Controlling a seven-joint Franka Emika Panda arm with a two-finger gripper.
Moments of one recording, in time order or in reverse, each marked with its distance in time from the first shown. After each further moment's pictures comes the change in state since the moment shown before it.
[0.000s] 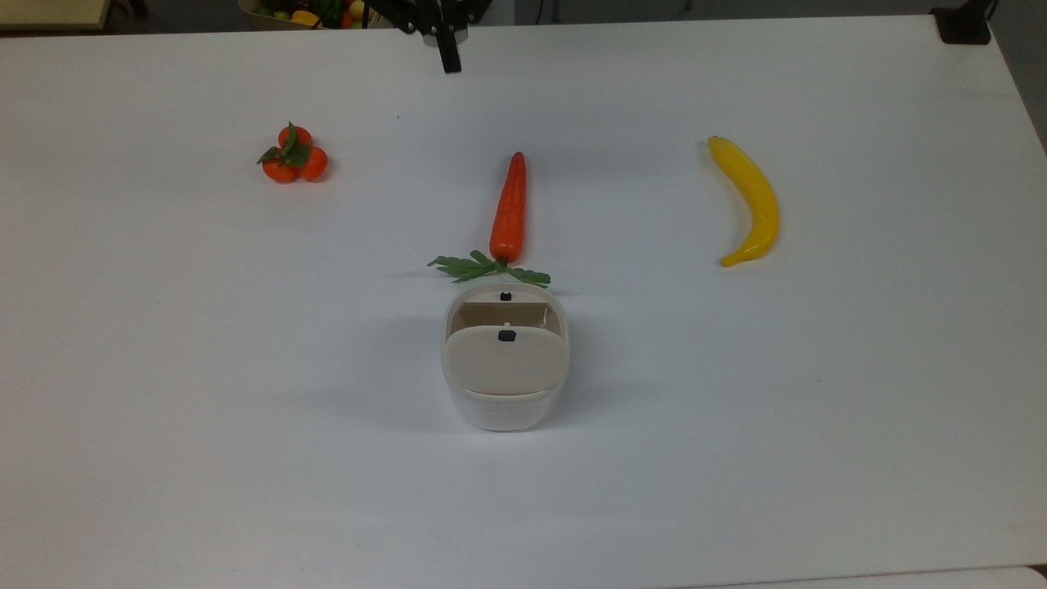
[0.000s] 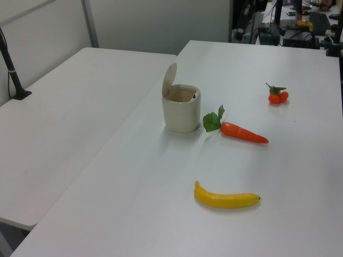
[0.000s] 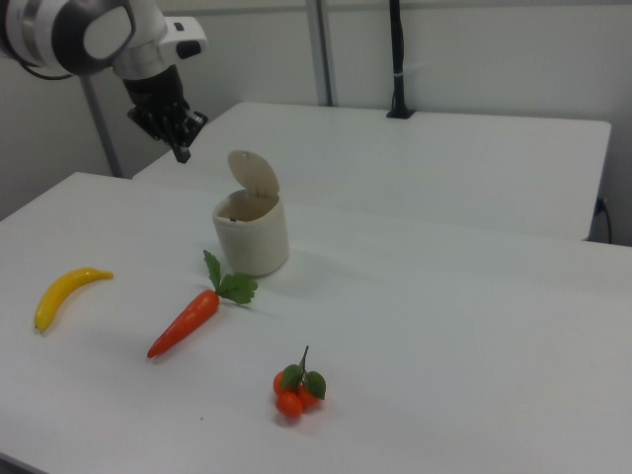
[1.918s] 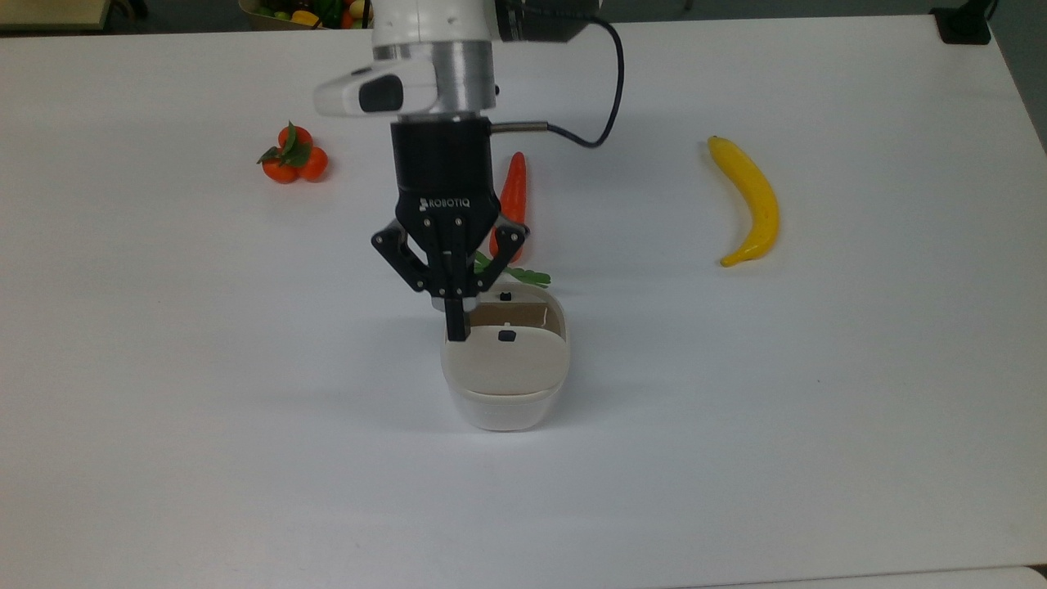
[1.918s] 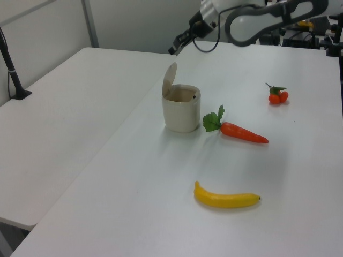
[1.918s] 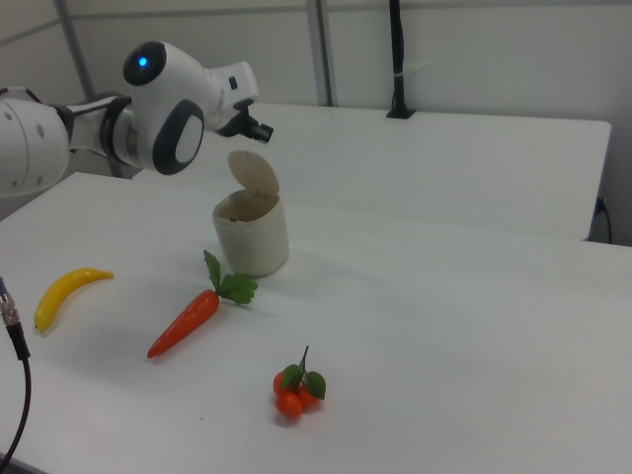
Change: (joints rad) arm 0.042 0.412 0.000 0.076 0.009 0.920 0.215
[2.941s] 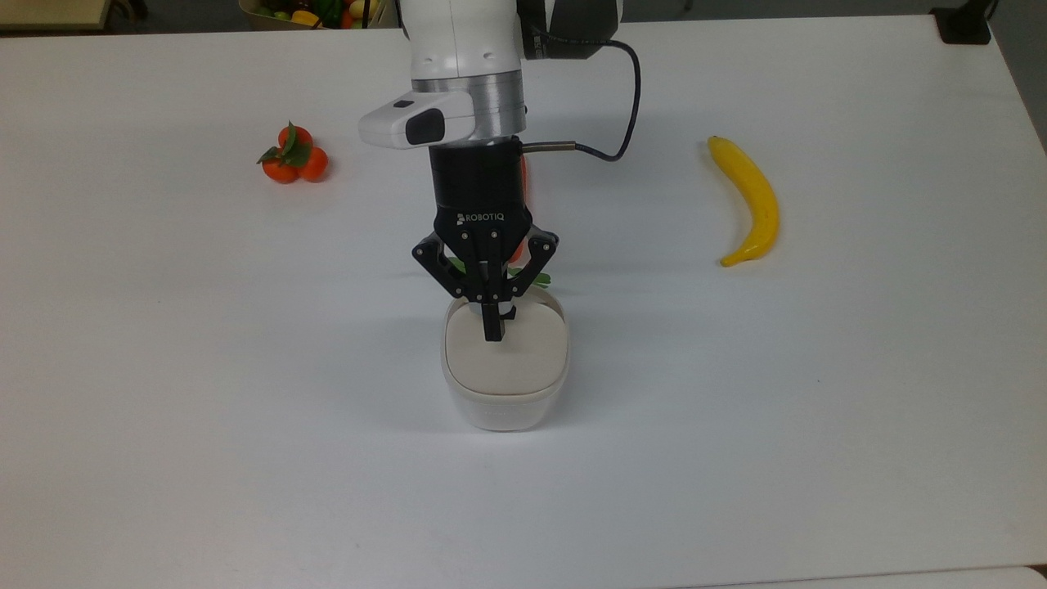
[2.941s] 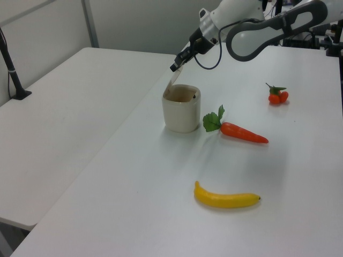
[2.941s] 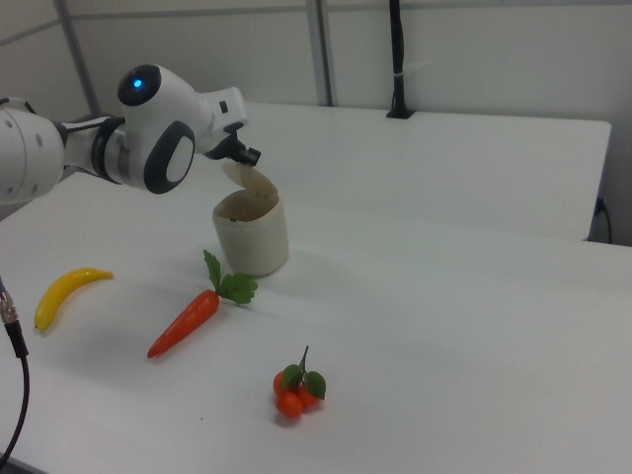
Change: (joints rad) arm 0.011 -0.015 0.030 -0.100 -0.002 0.020 -0.004
